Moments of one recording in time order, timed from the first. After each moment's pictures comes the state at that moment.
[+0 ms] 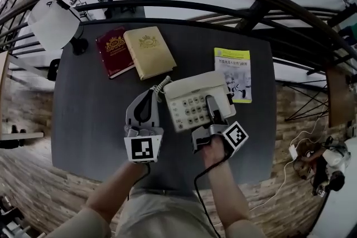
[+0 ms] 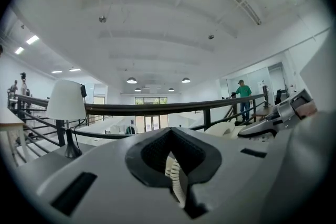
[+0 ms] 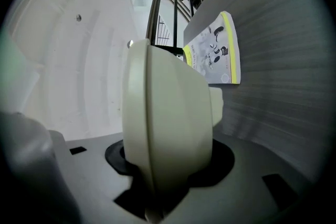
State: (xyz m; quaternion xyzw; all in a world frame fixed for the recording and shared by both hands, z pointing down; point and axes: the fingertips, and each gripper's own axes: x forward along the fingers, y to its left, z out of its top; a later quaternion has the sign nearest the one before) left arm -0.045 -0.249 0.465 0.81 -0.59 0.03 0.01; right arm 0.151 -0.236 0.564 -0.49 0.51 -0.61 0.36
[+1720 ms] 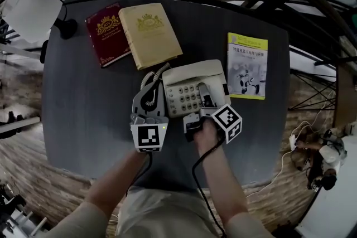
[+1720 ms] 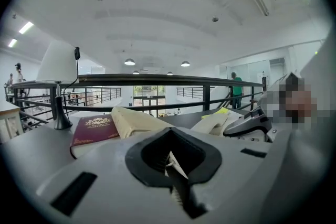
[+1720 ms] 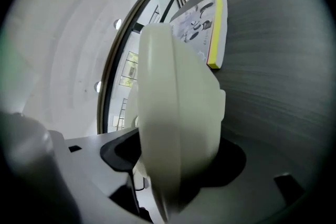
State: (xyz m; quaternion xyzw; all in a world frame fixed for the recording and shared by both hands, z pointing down) left arm -0.039 -0.289 0.595 0.81 -0.57 0.11 0.08; right arm 0.125 -0.272 0.685 -0.58 0.46 -0.64 0.20
